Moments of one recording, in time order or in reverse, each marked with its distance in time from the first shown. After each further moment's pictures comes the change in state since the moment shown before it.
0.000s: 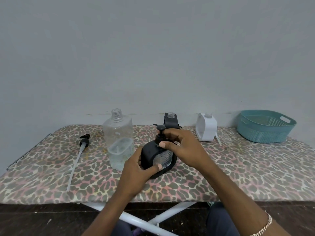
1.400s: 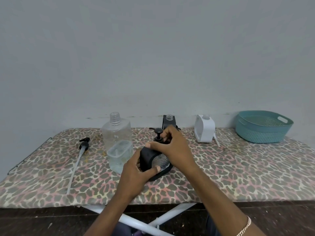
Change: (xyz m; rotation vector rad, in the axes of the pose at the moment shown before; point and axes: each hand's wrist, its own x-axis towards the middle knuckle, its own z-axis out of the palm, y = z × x) left_hand -0.001 -0.002 0.001 0.019 0.024 -0.001; right_hand 0.007 -0.002 0.031 0.113 0.230 0.077
